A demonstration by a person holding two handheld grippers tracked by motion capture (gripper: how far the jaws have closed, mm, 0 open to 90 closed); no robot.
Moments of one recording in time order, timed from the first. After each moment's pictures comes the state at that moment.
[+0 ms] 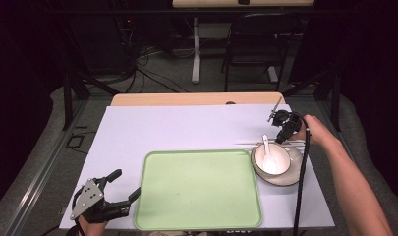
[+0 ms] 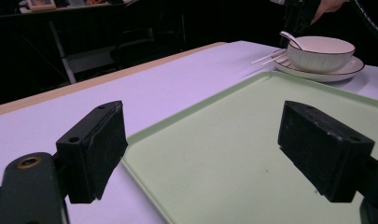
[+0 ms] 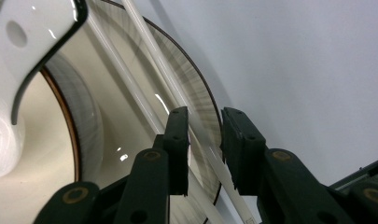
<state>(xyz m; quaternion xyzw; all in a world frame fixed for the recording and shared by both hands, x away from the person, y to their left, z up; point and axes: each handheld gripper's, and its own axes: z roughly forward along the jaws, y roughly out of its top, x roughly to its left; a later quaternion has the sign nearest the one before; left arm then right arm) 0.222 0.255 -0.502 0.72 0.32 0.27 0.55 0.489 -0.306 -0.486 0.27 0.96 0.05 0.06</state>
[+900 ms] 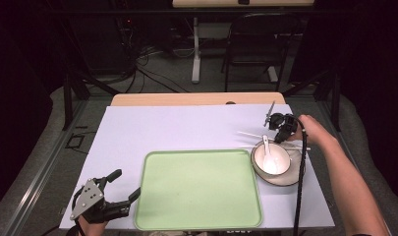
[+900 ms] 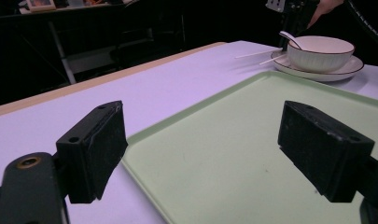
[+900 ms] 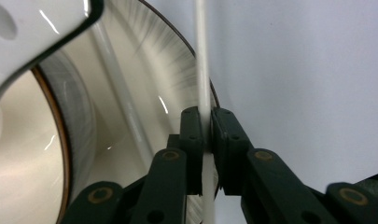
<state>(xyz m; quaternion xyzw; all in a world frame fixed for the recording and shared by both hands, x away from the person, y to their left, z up) 0.221 0.255 -0.502 0.73 0.32 0.27 0.55 0.490 -0.295 -0.494 0.20 0.98 0.02 0.07</state>
